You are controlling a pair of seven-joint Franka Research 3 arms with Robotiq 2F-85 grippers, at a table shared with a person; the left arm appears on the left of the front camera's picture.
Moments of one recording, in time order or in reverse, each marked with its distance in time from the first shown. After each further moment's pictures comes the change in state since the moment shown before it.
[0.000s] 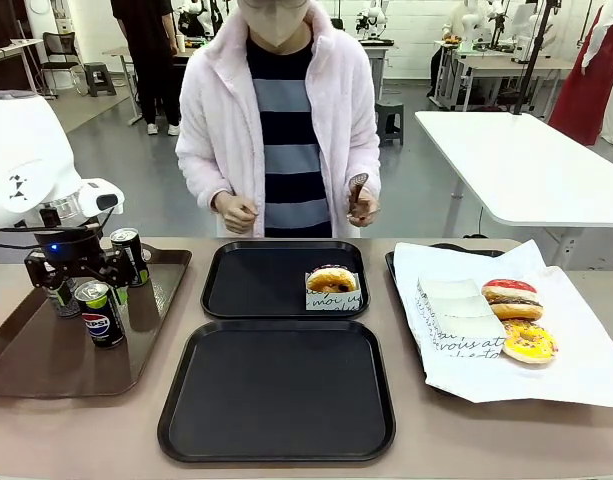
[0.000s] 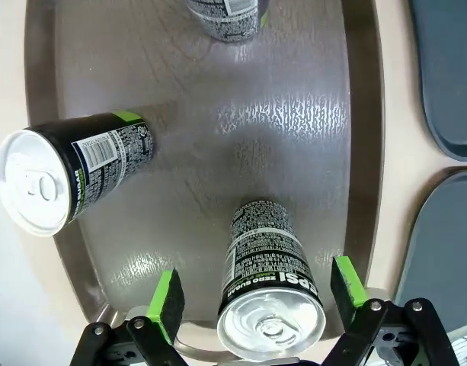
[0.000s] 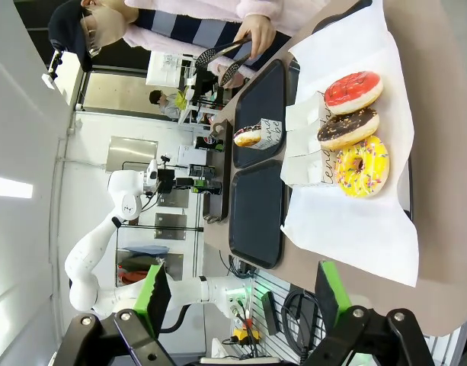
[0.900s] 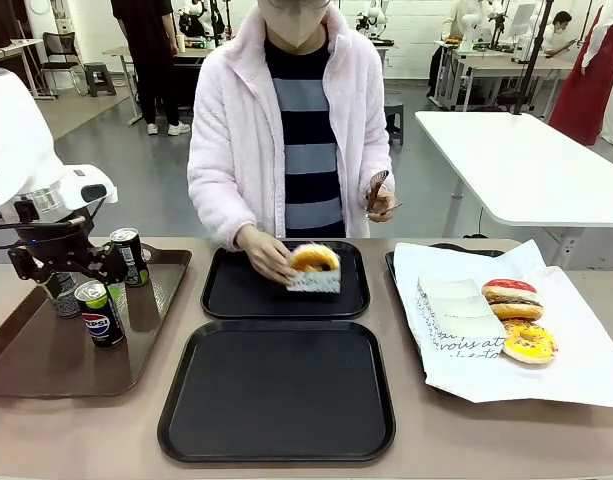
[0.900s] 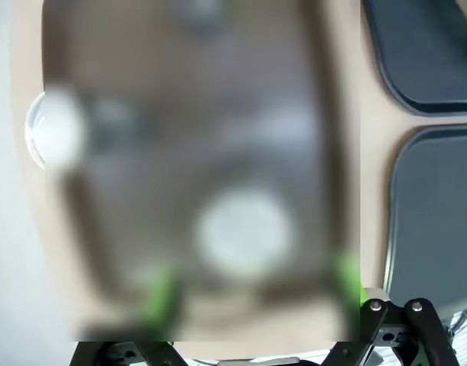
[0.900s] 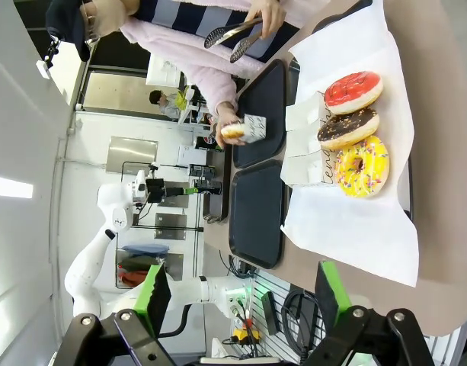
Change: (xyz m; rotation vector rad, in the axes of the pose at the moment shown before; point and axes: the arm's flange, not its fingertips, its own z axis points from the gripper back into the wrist) left arm -0.036 -0.009 0.039 0.014 -0.071 -0.068; right arm 0.000 0.000 0.000 0.000 0.000 0.000
